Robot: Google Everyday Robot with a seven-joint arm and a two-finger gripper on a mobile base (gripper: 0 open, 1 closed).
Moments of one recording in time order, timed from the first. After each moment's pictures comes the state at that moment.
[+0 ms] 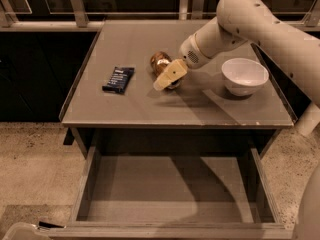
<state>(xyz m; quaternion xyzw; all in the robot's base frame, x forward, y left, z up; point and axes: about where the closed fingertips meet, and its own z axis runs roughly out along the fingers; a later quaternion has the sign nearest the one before) 0.682 -0.050 0.848 -0.47 0.80 0.19 0.32</state>
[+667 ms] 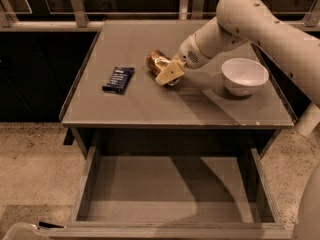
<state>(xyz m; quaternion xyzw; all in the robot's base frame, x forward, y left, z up) 0.682 -0.050 0.847 -0.47 0.80 0.19 0.32</state>
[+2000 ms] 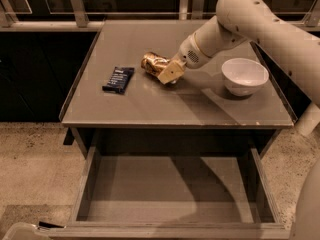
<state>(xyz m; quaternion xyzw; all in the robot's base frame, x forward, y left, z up) 0.677 -0.049 0.849 -0.48 0.80 0.19 0.31</state>
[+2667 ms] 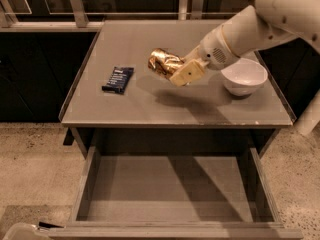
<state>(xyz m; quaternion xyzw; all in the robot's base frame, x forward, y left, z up) 0.597 -0.070 0.901 -0.50 0.78 0.22 0.32</state>
